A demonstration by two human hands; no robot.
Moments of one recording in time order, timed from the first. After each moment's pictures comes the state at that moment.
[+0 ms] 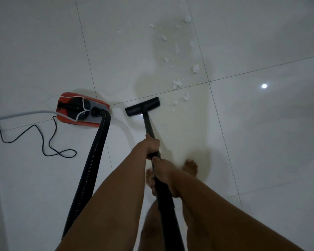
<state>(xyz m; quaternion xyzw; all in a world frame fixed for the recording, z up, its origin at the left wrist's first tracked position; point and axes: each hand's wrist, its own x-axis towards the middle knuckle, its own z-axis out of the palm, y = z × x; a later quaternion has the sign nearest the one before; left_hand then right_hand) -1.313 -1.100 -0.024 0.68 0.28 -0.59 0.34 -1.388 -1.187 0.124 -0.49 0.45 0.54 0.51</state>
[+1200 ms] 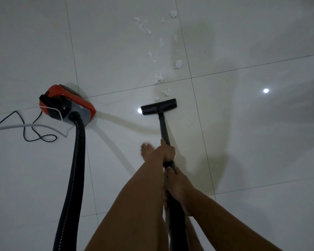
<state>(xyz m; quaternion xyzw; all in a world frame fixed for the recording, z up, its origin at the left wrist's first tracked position) -1.414 -1.300 -0.030 0.78 0.17 -0.57 0.21 -1.513 -1.362 0.058 -0.69 0.39 0.45 0.41</state>
